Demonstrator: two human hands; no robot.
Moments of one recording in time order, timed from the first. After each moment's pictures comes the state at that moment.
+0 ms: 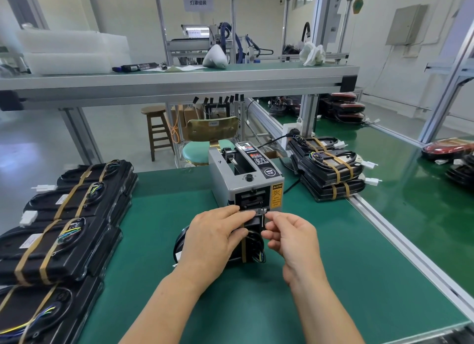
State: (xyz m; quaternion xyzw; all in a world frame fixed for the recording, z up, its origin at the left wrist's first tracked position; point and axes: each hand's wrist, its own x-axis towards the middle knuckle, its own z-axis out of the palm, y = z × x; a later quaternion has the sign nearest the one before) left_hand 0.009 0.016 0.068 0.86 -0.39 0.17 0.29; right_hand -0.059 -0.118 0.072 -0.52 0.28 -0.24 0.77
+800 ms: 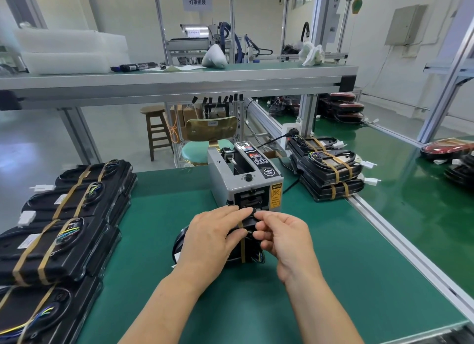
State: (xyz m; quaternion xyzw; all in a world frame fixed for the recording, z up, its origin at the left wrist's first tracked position) left_hand 0.011 0.018 0.068 0.86 -0.40 0.14 0.30; right_hand -0.057 -0.112 0.077 -0.54 0.26 -0.20 0.78
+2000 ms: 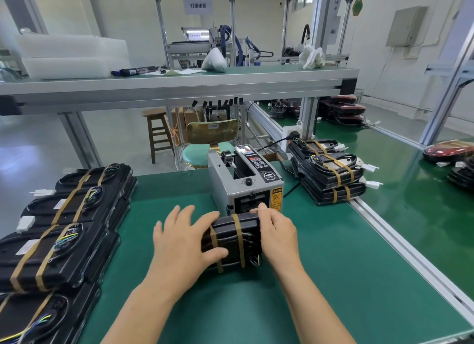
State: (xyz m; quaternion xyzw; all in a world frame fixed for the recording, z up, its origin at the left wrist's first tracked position) left_hand 0.028 0.052 0.062 0.95 -0.26 0.09 0.13; right_hand -0.020 -0.129 0.039 -0.77 0.22 -0.28 0.52
